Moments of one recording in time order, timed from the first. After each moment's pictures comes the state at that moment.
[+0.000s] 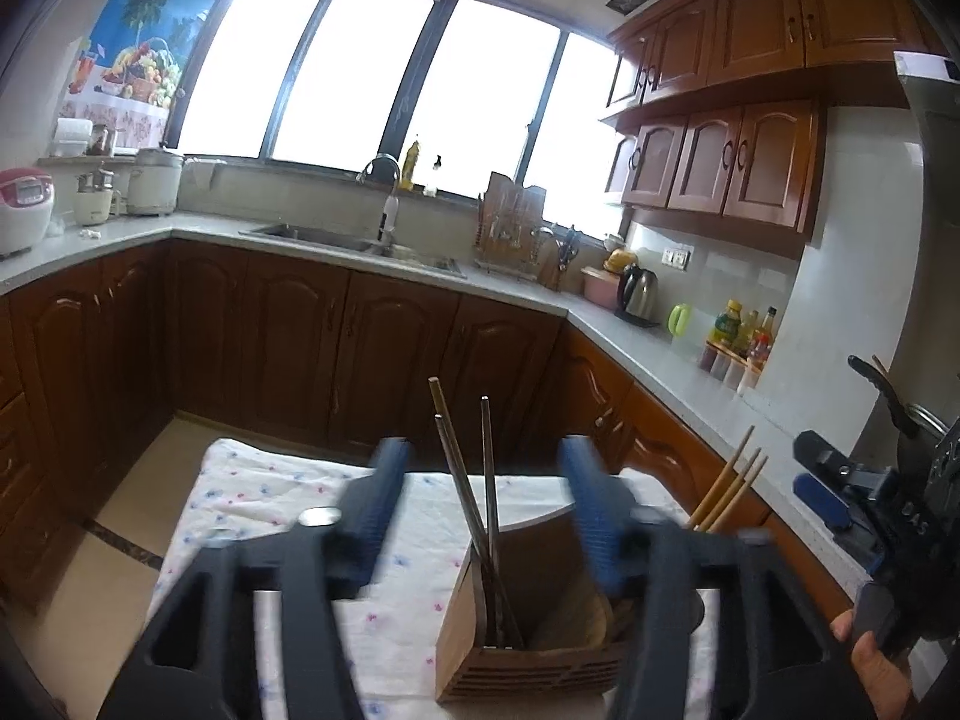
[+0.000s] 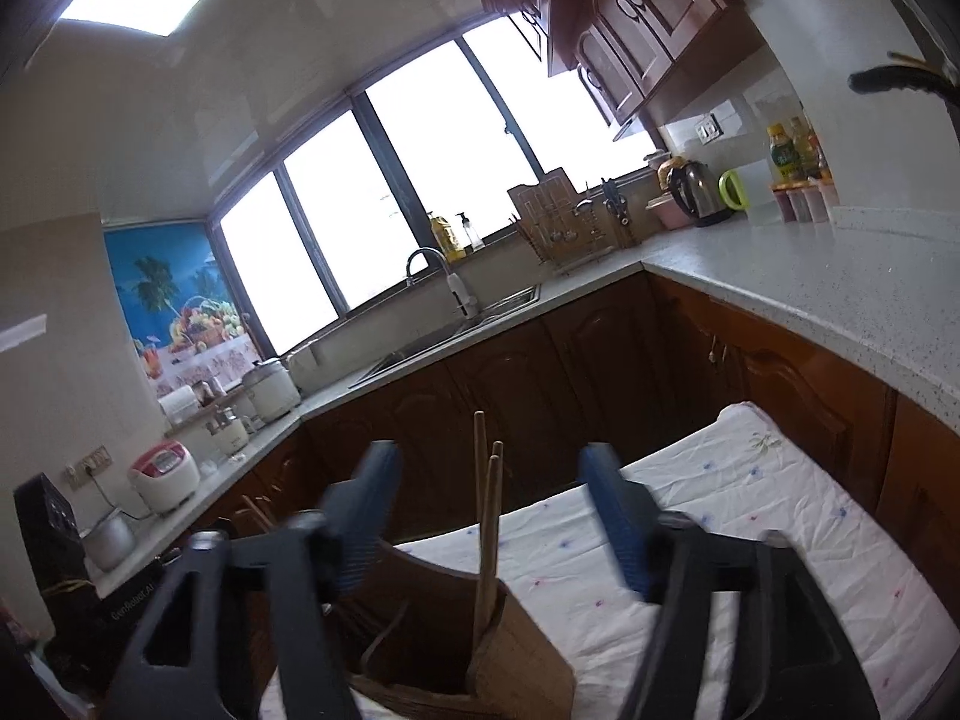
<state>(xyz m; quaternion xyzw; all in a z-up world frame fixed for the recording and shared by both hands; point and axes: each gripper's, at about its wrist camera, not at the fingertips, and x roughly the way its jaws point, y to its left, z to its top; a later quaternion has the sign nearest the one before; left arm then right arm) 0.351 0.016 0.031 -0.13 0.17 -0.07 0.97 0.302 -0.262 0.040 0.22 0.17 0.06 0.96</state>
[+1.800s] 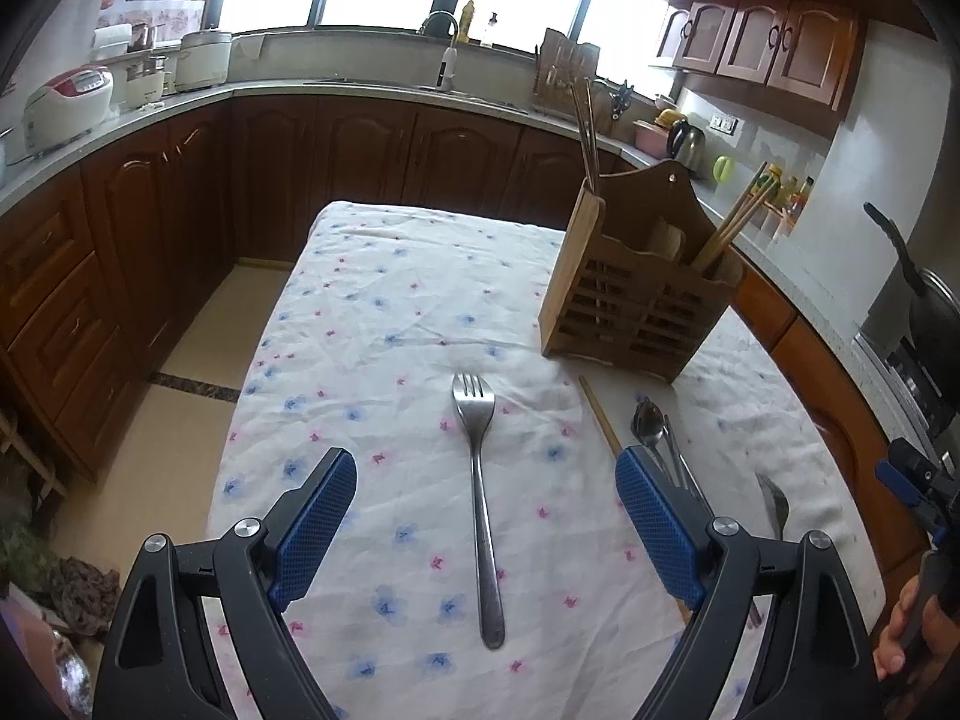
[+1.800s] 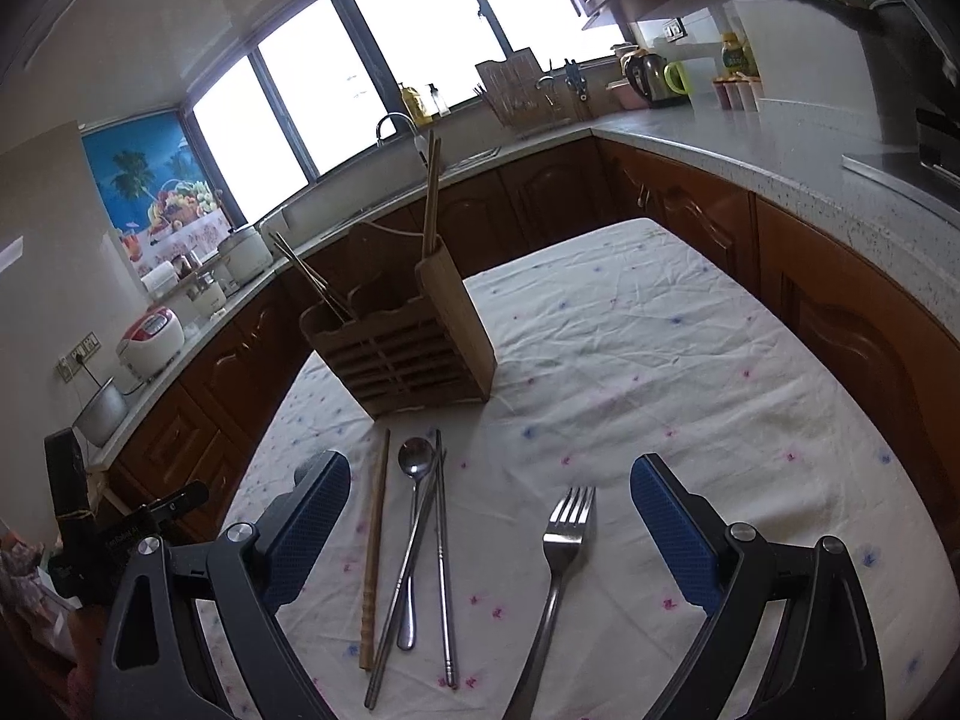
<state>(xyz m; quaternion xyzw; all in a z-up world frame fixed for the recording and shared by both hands) 0.176 0.065 0.008 -0.12 0.36 -0.04 0.92 0.126 -0.261 -0.023 0.17 0.34 0.04 0.92</state>
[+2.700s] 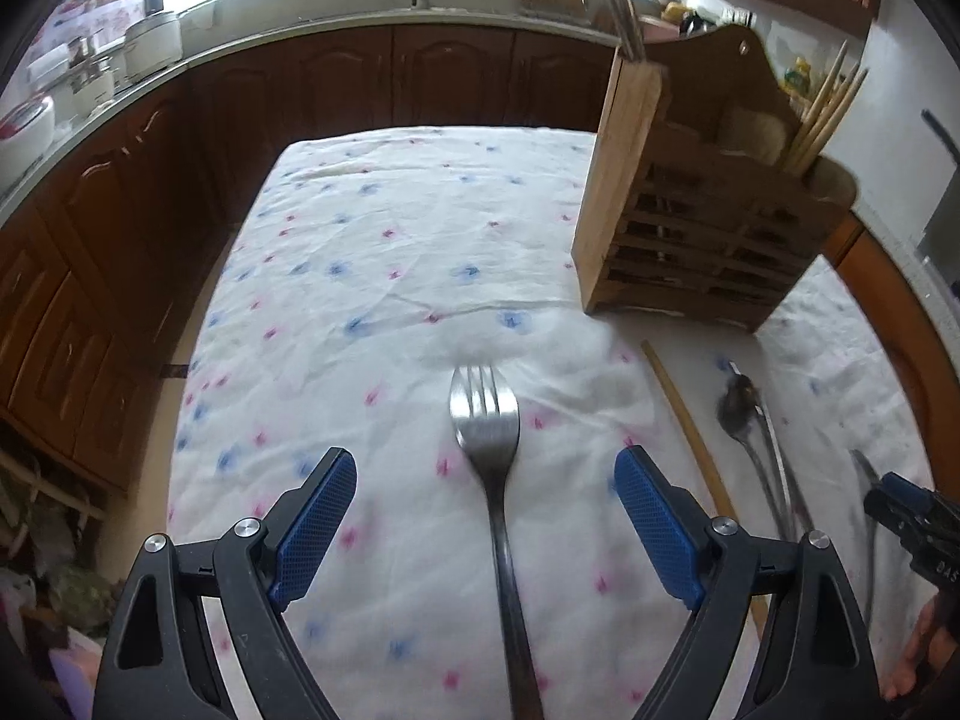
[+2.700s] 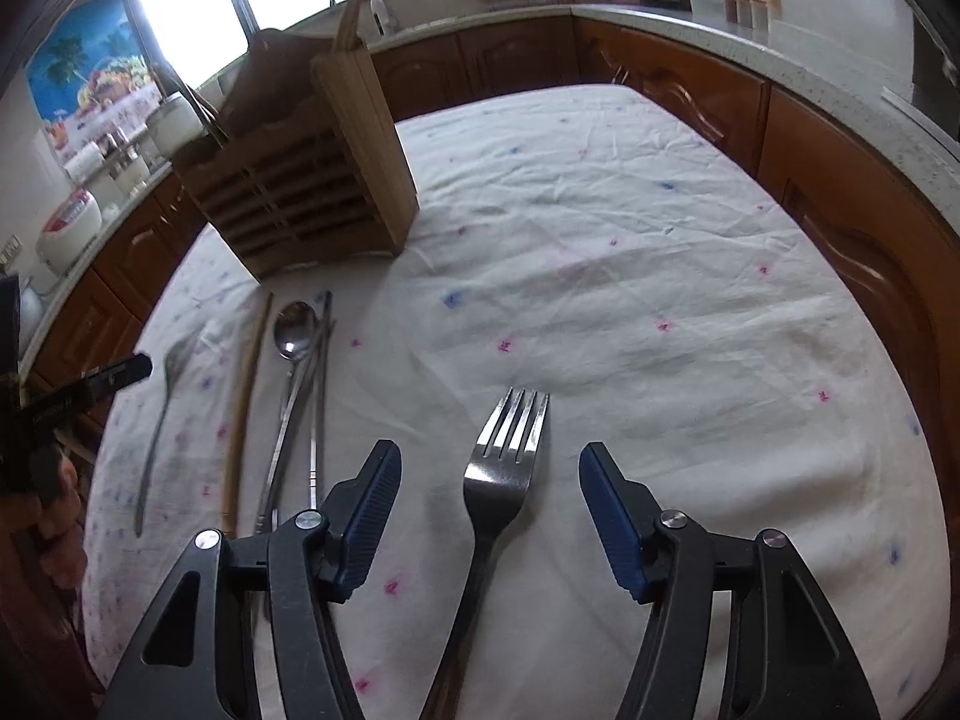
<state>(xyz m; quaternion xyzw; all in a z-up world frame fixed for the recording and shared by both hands) 0.300 0.030 -0.044 -0.04 0.47 -0.03 0.88 0.178 -0.247 -0.100 0.09 0.51 -0.01 0.86</state>
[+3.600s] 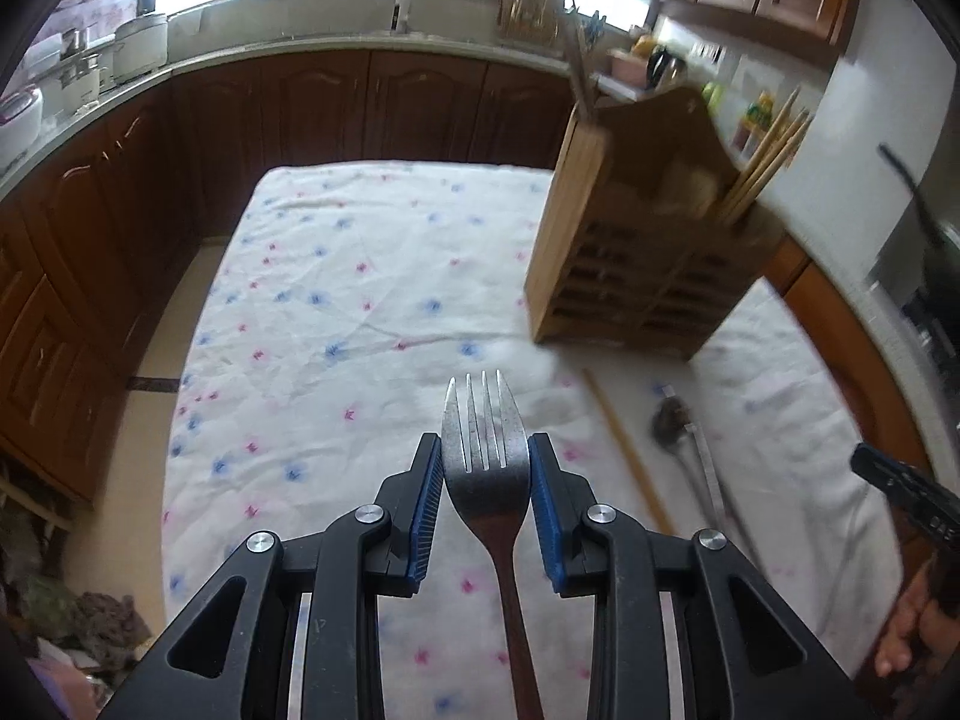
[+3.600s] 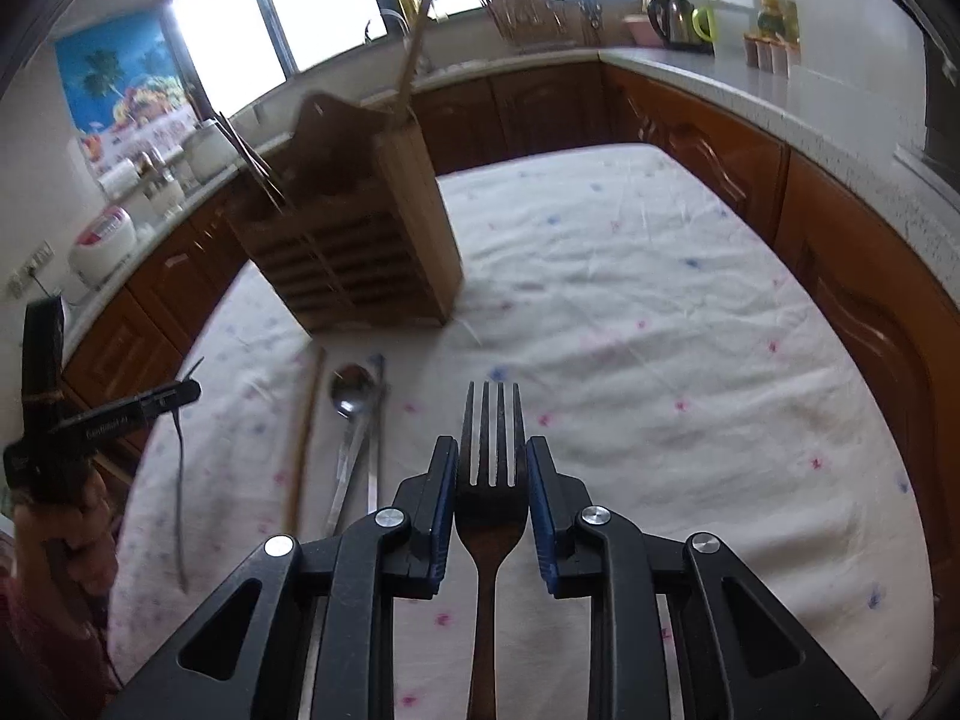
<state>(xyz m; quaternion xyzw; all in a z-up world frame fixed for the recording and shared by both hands) 0.265 0.044 -0.007 -0.08 0.43 -0.08 0.90 0.173 -0.241 -0.049 0.10 0.44 0.03 0.89</state>
